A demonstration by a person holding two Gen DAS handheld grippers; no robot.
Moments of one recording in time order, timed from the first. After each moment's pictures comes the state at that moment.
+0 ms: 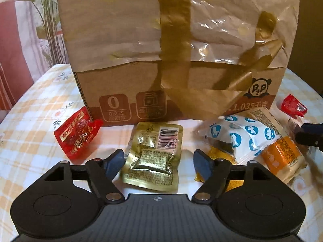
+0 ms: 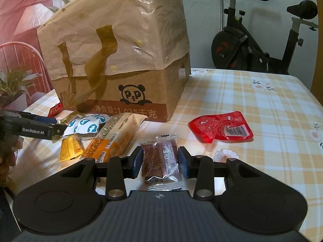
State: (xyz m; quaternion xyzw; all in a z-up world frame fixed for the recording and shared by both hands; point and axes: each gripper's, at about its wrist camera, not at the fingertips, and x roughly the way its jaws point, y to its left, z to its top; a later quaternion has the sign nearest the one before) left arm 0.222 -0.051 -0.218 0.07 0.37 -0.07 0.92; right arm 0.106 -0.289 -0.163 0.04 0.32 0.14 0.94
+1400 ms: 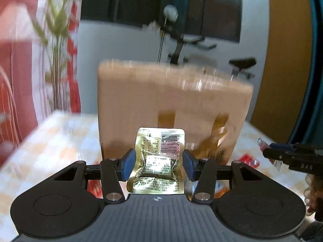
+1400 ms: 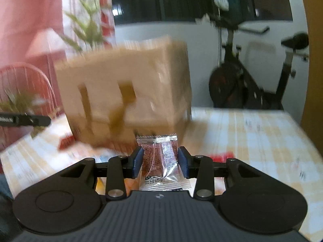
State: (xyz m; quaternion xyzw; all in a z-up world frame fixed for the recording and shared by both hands) left arm 0.144 -0.011 -0.109 0.01 0.20 -0.13 0.97; right arm 0.068 -0.282 -0.100 0.04 0.21 0.13 0.97
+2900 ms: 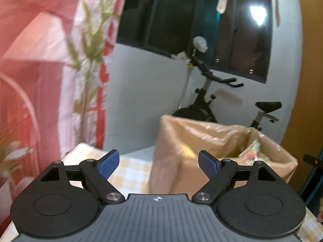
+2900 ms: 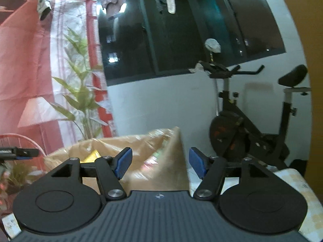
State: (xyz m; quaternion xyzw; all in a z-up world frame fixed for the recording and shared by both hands) left arm 0.206 0.076 -0.054 -0.07 0.16 -0.06 0.98; right arm 0.135 -0.311 -0.019 0.10 0.08 0.11 0.99
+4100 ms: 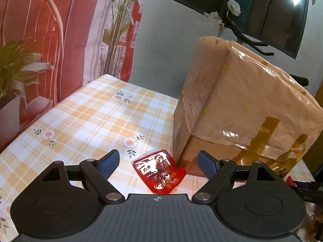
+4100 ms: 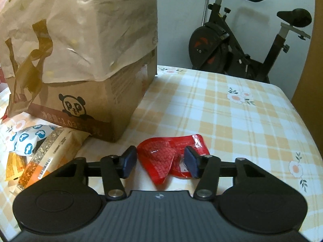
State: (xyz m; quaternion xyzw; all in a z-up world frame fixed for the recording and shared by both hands) left arm 0.195 0.088 -0.145 -0.10 0.29 -0.01 0.95; right arm 0.169 -0.305 -0.167 -0.02 0.35 0.06 0.93
